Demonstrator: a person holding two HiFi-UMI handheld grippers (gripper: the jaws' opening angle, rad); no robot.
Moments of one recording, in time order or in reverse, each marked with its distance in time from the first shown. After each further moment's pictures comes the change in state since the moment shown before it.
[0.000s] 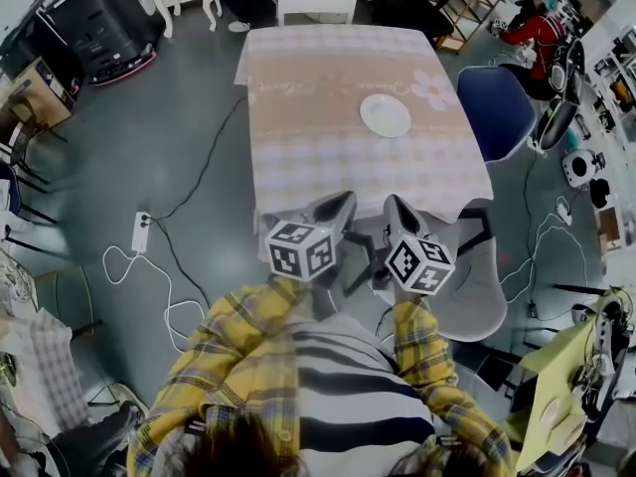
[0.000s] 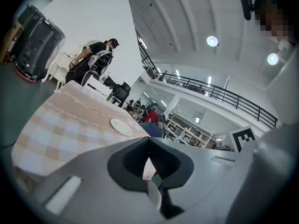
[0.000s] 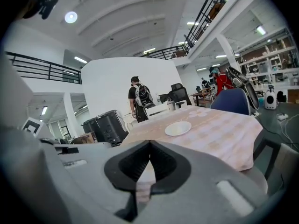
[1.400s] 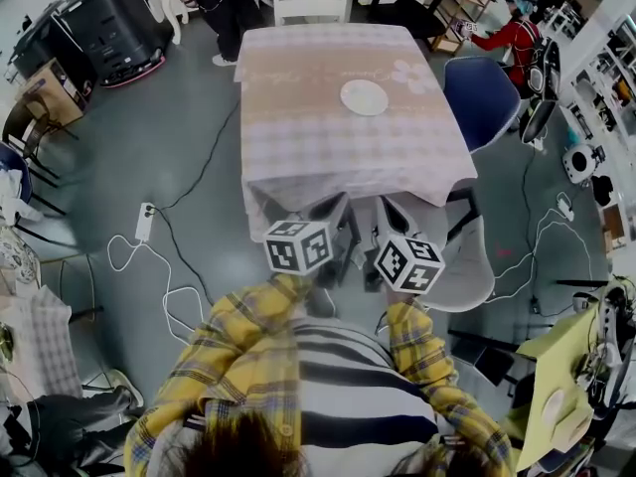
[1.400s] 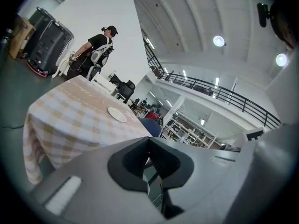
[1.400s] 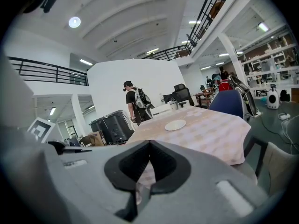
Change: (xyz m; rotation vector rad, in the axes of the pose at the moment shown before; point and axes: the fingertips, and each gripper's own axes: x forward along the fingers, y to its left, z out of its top) left arm -0.027 -0.076 -0.058 -0.071 -0.004 0.086; right arm -0.101 -0.006 -0.013 -0.011 0.010 0.073
